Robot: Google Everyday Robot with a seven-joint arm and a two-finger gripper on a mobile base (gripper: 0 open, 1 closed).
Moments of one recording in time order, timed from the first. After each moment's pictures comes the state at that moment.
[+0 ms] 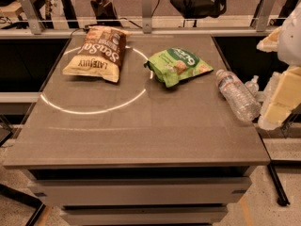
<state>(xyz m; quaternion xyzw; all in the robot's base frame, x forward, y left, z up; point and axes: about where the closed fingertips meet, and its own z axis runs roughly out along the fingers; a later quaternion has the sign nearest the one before) 0.438 -0.217 0.976 -0.60 0.78 -0.03 0.16</state>
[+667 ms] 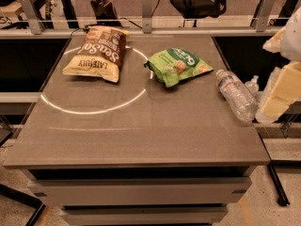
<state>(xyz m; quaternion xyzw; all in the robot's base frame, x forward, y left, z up) 0.445 -0.225 0.975 -0.56 0.81 -0.02 0.16</state>
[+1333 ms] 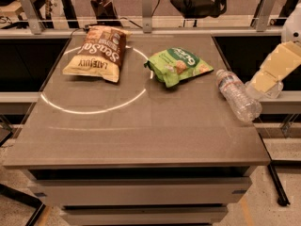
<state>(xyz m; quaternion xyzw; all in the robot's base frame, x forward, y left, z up) 0.484 -0.256 0.966 -0.40 0.91 0.03 0.13</state>
